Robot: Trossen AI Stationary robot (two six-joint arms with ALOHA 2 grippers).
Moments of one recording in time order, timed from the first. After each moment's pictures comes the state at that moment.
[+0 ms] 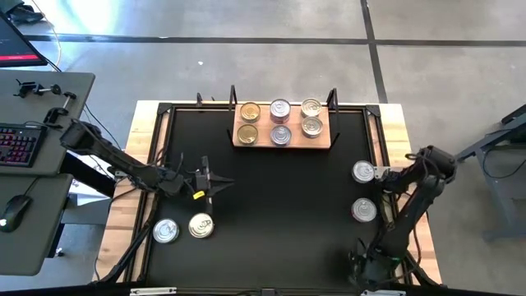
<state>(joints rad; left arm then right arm) -0.41 1.11 0.28 0.72 -0.58 0.12 1.03 1.64 0.99 -0.59 -0.38 2.02</state>
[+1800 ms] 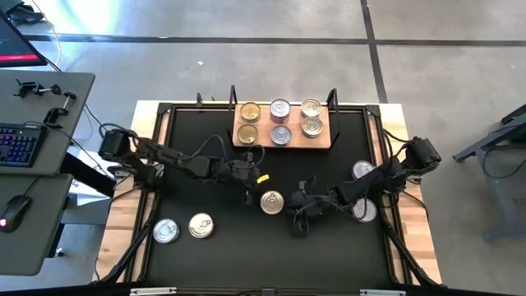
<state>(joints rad) -0.09 1.64 0.84 0.13 -0.16 0.05 0.36 1.68 0.65 0.32 0.26 0.43</state>
